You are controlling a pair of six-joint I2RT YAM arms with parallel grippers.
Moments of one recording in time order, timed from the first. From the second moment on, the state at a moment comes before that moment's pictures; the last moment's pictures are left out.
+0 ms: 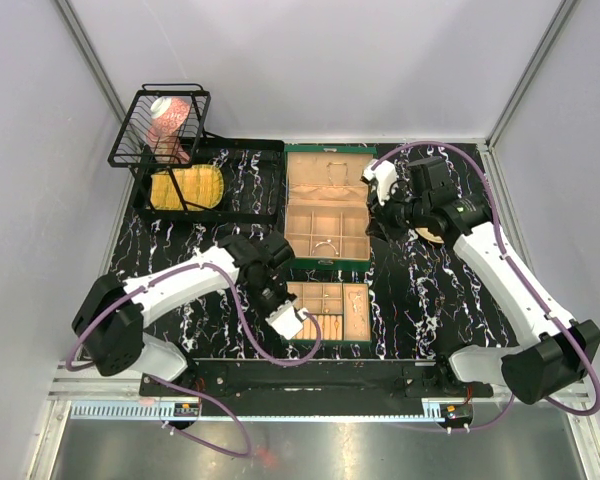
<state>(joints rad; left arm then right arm) -0.83 1.41 1.00 -1.03 0.68 1.52 0.40 1.28 1.29 -0.79 -0.42 -0.30</state>
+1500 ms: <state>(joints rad) -0.85 1.89 1.31 -1.32 0.84 1.95 0.35 1.28 1.21 -0.78 -0.41 -0.32</state>
